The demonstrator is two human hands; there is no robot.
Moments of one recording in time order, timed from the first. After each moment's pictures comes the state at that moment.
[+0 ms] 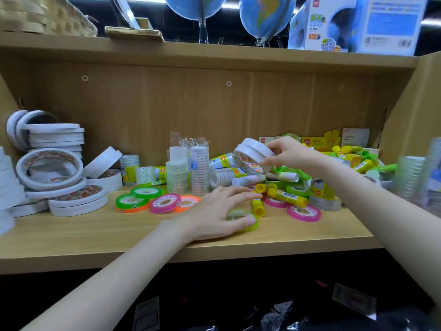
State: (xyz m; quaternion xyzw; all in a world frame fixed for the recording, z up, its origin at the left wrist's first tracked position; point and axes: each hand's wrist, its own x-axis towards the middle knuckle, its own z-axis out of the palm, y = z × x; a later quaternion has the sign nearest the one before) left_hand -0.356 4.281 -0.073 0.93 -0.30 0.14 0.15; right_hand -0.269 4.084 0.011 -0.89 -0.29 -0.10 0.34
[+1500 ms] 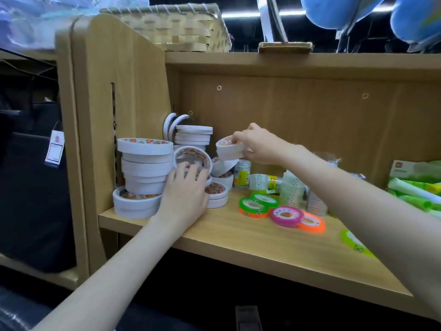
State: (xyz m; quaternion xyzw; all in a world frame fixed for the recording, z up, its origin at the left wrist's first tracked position) left_hand -0.432 4.507 -0.071 0.90 0.14 0.39 -0.15; right_hand -0.288 4.380 0.042 -0.81 -0.51 -0.28 -0.02
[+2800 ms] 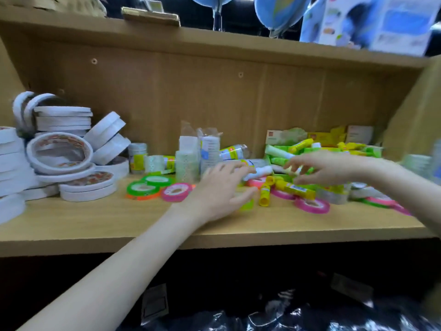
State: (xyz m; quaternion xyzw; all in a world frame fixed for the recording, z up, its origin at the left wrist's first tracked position) left_hand -0.359 4.292 -0.063 0.94 -0.21 0.26 0.09; right_hand -0.319 4.062 0.011 -0.96 -0.27 -0.05 -0.02
